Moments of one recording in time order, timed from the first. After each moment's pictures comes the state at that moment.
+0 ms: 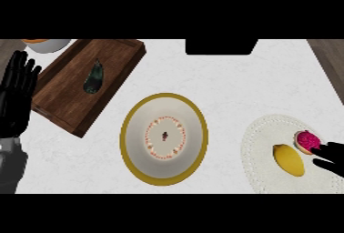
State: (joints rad) left arm -0.24 0.40 0.13 -1.48 0.24 0.10 -0.03; right arm 0.30 -0.97 -0.09 -1.94 0.56 0.50 -0.56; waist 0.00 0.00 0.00
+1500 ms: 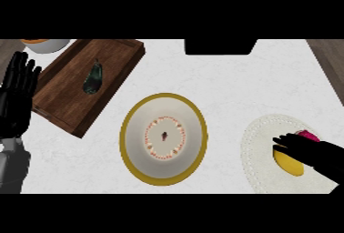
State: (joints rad) left arm -0.24 0.33 0.20 -1.49 0.17 0.05 -0.03; right arm 0.06 -0.65 0.07 -1.52 0.98 0.38 -0.71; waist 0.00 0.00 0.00
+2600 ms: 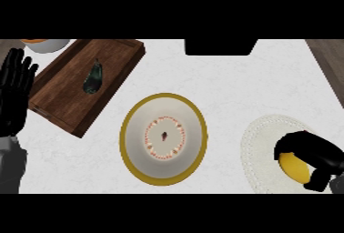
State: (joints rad) left arm -0.26 0.32 0.23 -1.52 0.14 0.02 0.02; right arm -0.09 -0.51 0.04 -1.24 1.14 0.24 -0.78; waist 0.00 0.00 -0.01
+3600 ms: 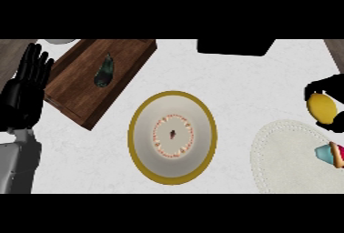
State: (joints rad) left arm -0.31 0.28 0.20 -1.47 0.13 0.01 -0.02; right arm -0.63 -0.64 -0.15 -0.63 1.19 0.09 -0.83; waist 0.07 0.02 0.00
